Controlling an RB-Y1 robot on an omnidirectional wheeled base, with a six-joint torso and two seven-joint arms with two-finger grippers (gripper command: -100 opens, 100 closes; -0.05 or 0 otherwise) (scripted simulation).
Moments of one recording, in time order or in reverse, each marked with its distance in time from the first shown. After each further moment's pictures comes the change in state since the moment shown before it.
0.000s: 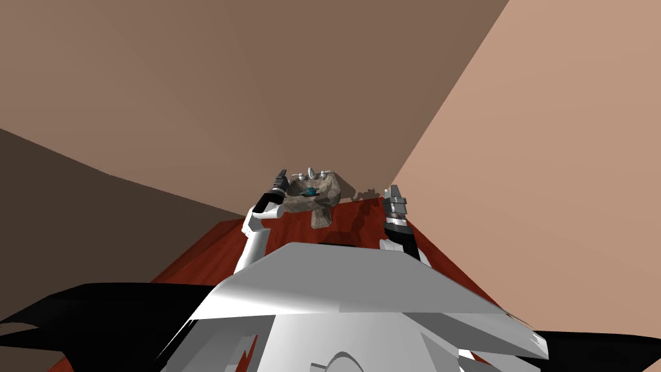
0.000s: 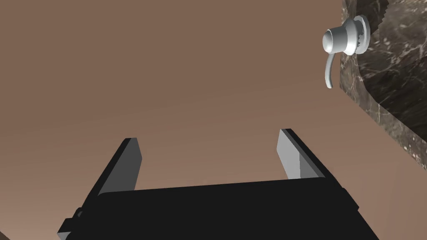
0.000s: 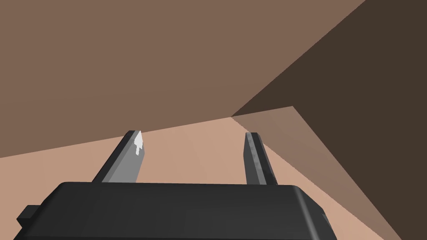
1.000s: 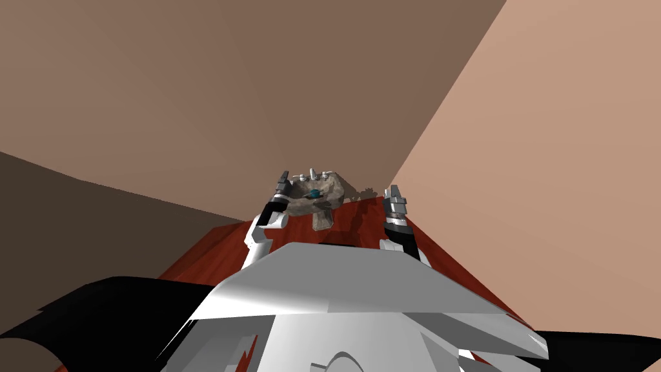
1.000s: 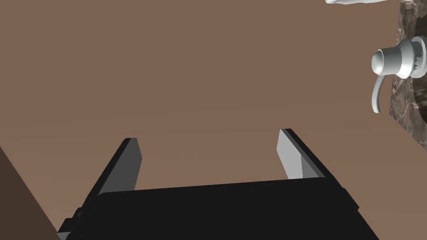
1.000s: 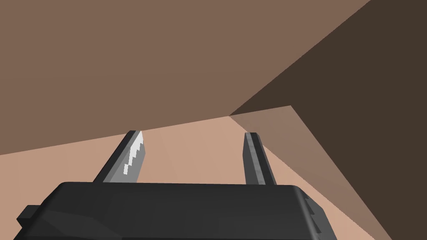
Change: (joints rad) left arm 0.144 -0.062 -0.101 -0.076 -0.066 -0.276 0.011; right arm 0.000 0.000 0.000 0.000 0.000 0.000 0.000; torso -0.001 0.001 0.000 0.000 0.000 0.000
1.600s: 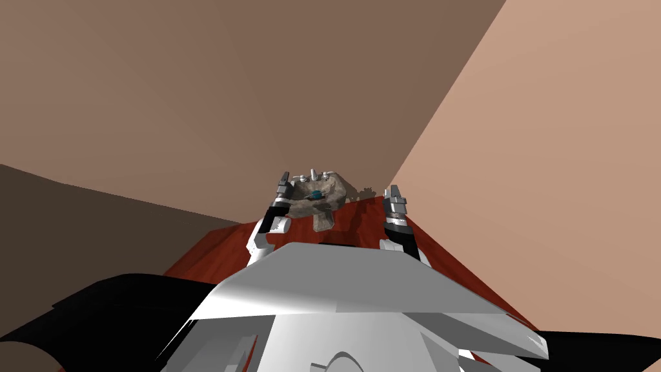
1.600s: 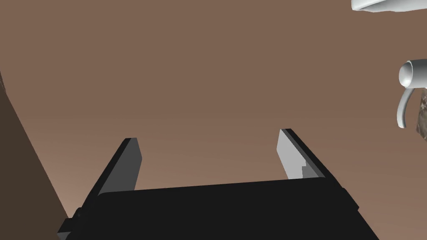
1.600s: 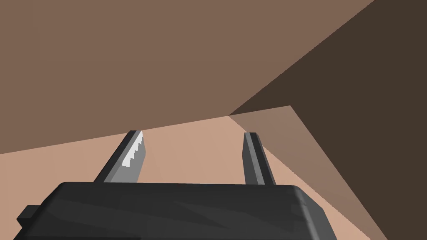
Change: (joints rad) left arm 0.064 -0.040 -0.051 -0.022 -0.040 -0.146 0.005; right arm 0.000 0.000 0.000 0.000 0.000 0.000 0.000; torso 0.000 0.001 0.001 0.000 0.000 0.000
